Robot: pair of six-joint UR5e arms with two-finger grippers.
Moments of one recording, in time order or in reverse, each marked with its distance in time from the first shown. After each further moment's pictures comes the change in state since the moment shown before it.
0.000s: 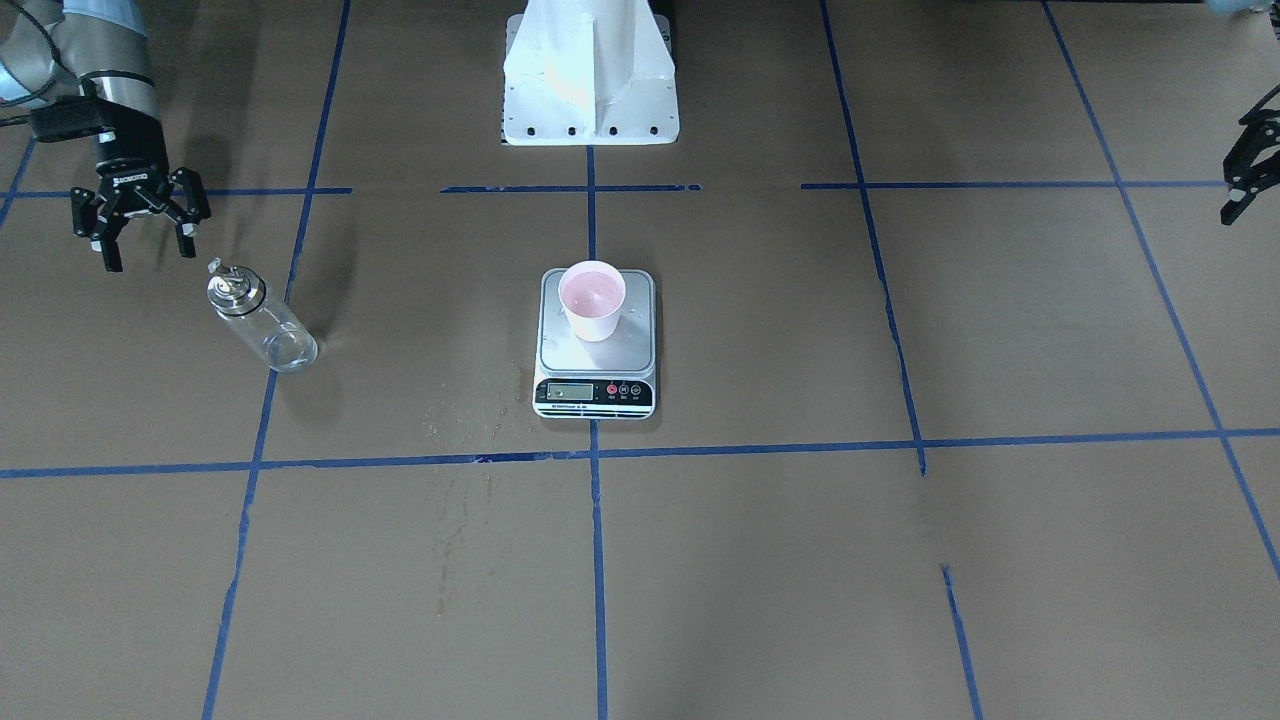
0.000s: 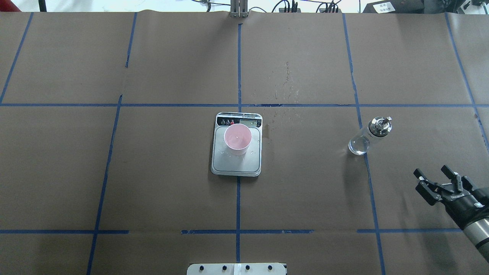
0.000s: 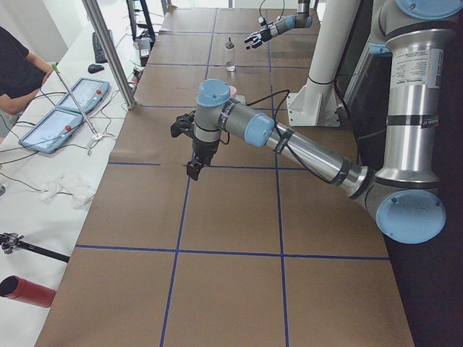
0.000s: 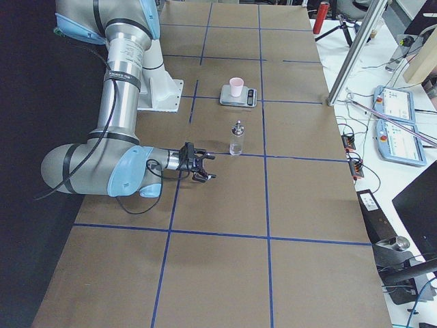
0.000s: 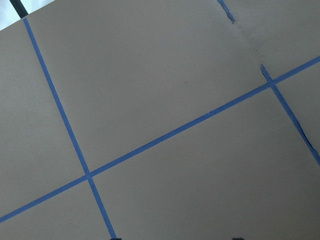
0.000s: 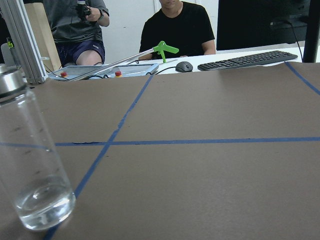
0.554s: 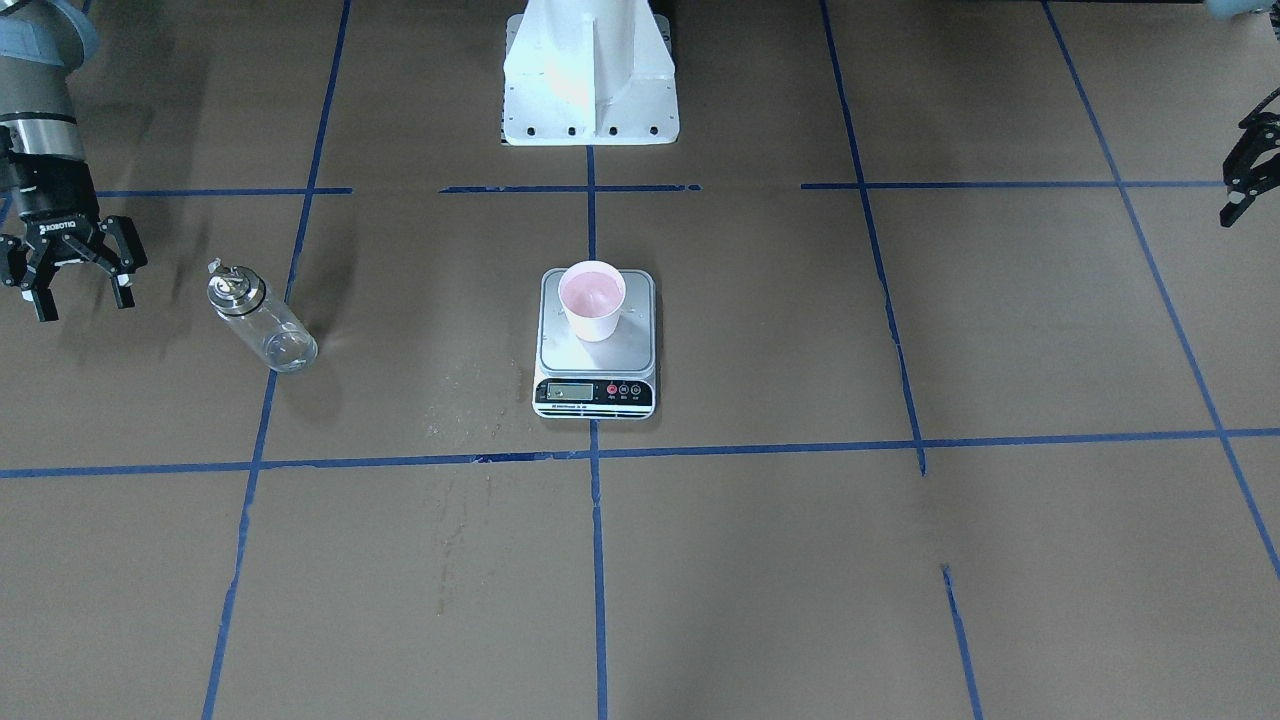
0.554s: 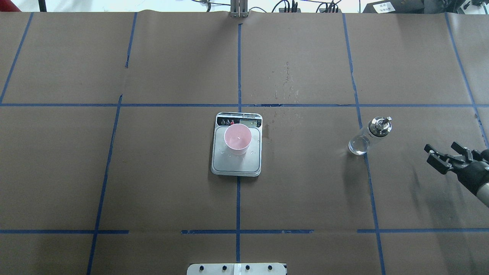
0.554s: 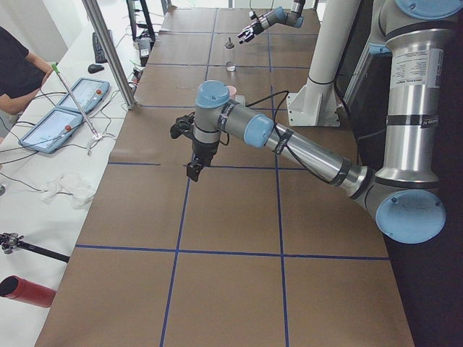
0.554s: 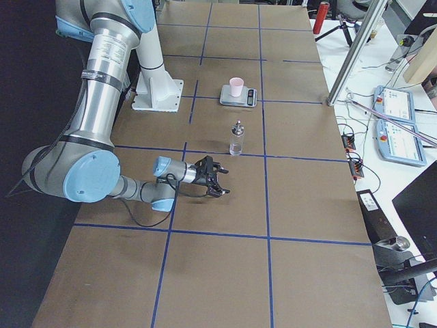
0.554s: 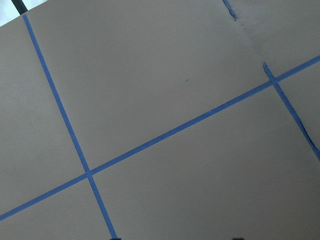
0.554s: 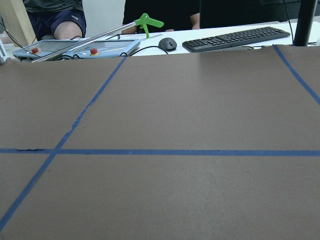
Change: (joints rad) left arm 0.001 -0.001 0.007 0.000 -0.001 0.000; right arm 0.422 0.108 -0.060 0.031 0.491 -0.177
